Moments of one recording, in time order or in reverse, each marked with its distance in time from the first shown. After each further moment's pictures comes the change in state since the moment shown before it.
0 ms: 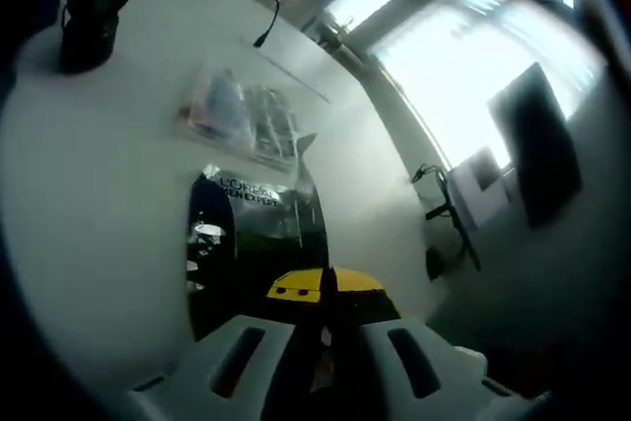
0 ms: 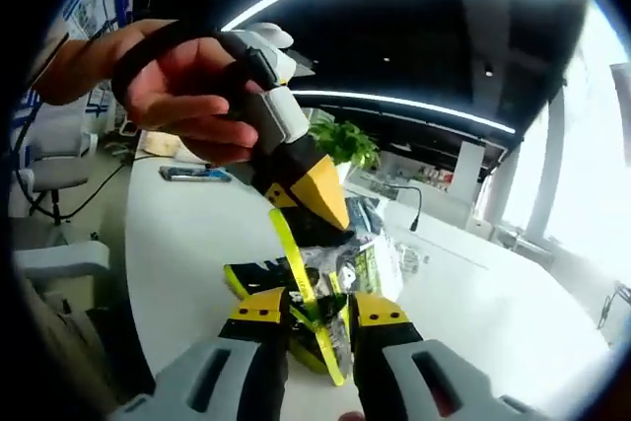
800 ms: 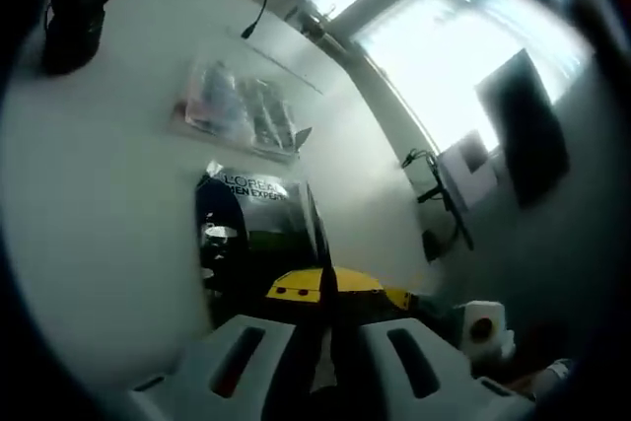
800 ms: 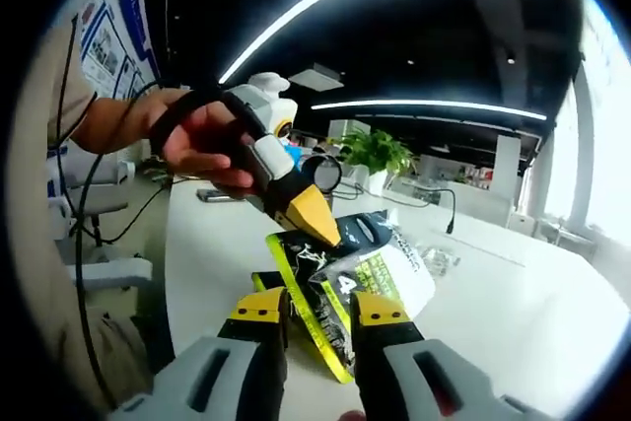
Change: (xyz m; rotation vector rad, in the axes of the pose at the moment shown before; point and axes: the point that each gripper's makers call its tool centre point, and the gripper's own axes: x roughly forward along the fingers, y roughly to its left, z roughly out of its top) left arm -0.001 0.012 -0.007 0.064 0.056 -0.069; right arm -0.010 0.003 0.004 0.118 -0.060 0.250
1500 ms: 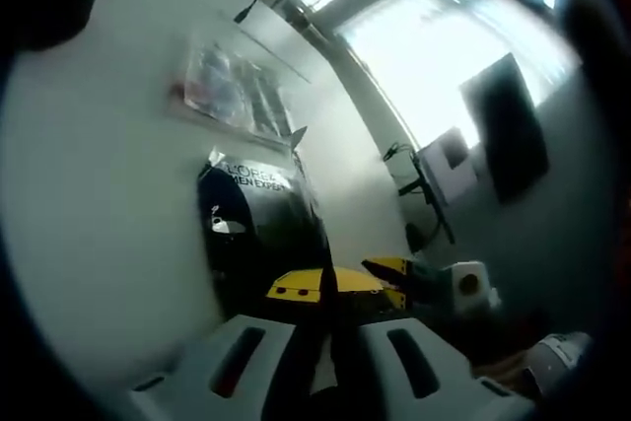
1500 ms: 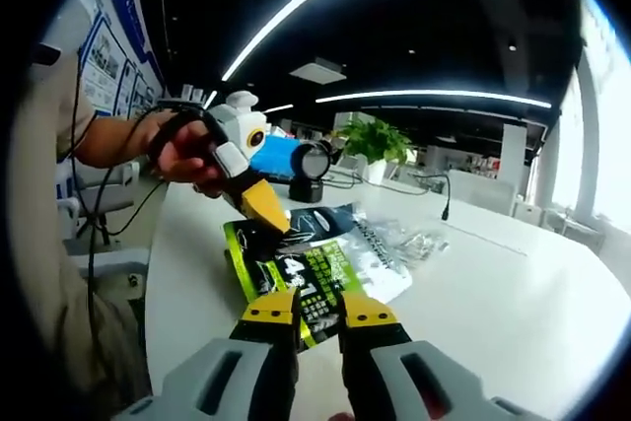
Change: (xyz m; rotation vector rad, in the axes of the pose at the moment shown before) left arm 0.005 0.017 -0.006 -0.029 0.033 -0.125; right arm -0.007 -0.037 -0.016 0.022 0.024 0.050
